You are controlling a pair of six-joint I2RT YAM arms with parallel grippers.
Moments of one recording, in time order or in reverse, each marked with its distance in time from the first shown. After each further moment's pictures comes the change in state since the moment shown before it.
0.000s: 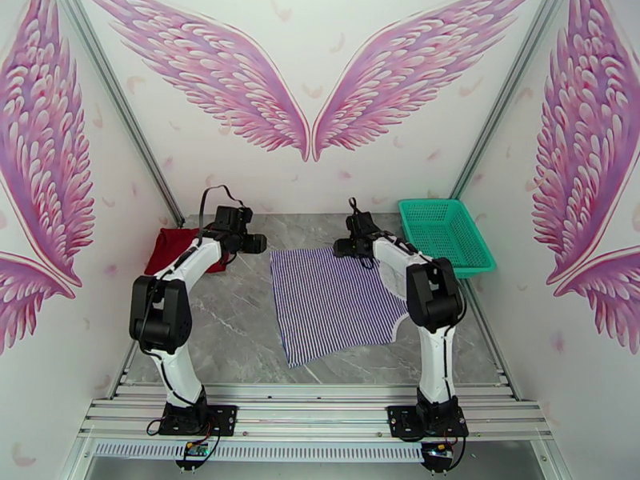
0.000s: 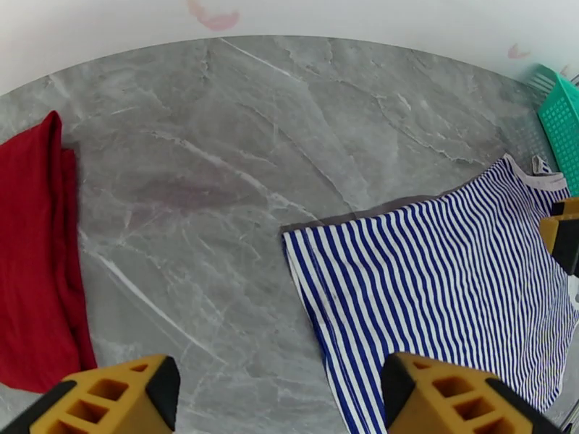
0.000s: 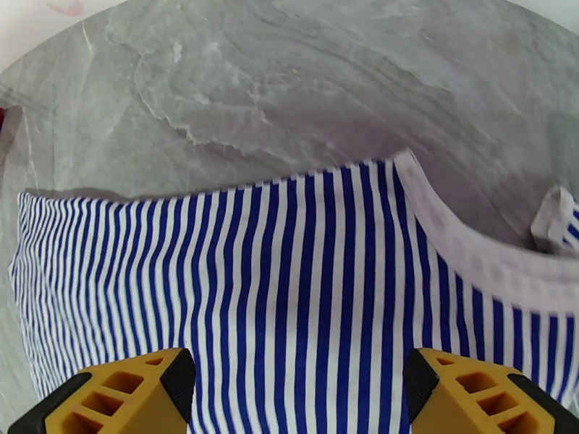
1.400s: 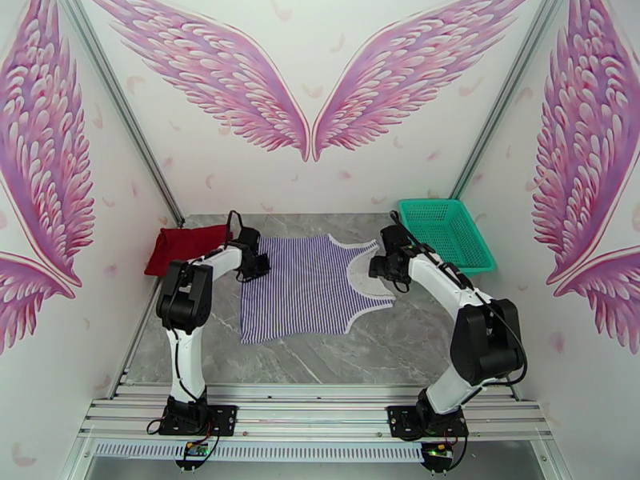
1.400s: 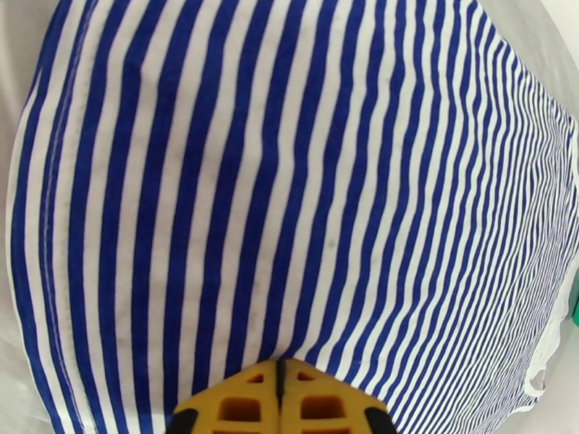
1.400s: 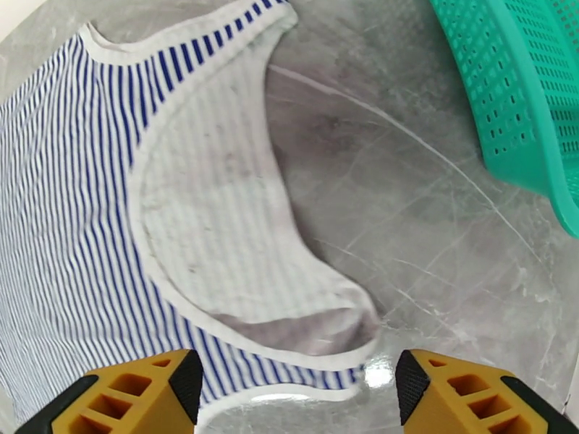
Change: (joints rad) left arm -0.019 0.312 0.041 -0.075 0.013 -0.387; right arm -0.074 -0.355 -0.309 -0.261 0.138 0.153
